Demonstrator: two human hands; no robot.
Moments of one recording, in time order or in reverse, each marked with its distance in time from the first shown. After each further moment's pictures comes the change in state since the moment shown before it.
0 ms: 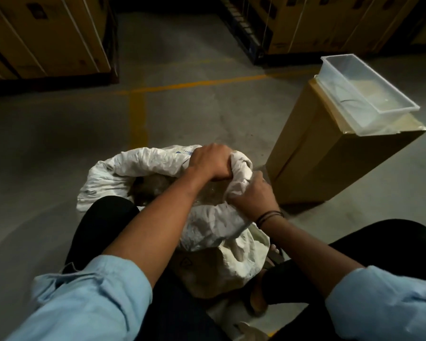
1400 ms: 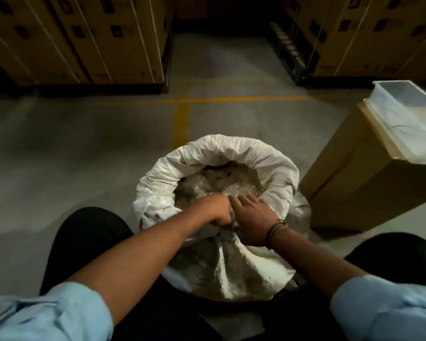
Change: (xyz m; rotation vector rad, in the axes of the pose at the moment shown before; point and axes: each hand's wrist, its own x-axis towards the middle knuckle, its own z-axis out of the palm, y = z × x) left_hand -0.112 -0.048 0.016 -0.055 -0.477 -0.230; right_hand -0.020 -0.025 0.051 -0.725 -0.245 -0.878
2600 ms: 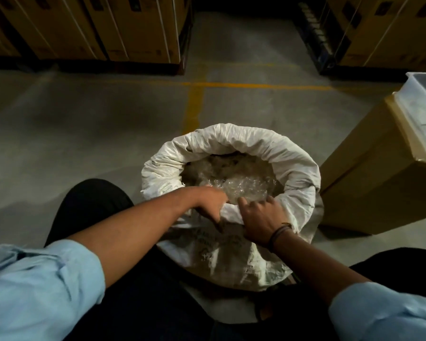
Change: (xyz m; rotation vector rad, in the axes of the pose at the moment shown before) left_hand 0.001 -0.019 0.007 0.091 -0.159 0.237; right_hand -0.018 0.003 0.005 -0.167 -0.046 -0.009
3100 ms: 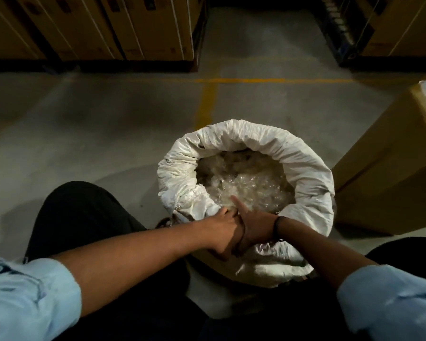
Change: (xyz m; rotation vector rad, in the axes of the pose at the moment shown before) left_hand -0.027 0.038 0.081 0.303 0.130 0.115; right_hand 0.011 -0.013 0.006 0.695 -0.571 -0.083
